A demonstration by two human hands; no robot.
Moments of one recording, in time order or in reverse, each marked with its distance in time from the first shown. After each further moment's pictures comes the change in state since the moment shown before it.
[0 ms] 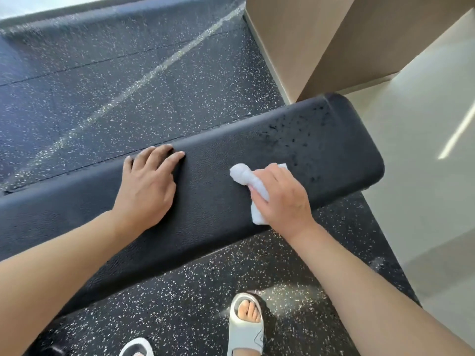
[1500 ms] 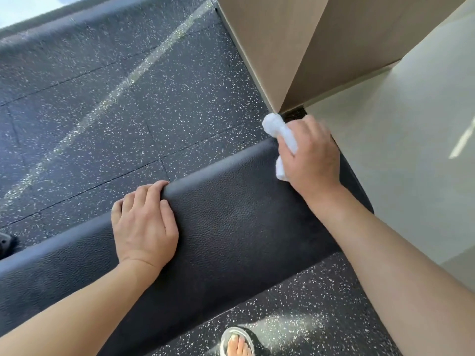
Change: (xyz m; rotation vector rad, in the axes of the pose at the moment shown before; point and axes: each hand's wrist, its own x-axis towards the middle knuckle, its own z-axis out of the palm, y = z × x) left_hand 0.101 0.098 0.034 -0.008 0.064 -0.339; right_hand 0.143 0.179 -0.017 -0.132 0.058 0.313
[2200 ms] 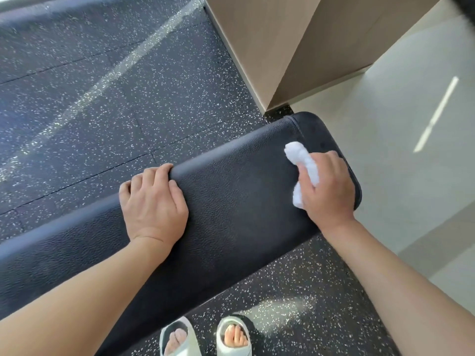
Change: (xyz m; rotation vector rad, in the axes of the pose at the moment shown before) left_hand -0.001 -0.004 -0.001 -0.052 -0.017 0.018; right_hand -0.097 0.005 -0.032 -0.005 0.001 0.113
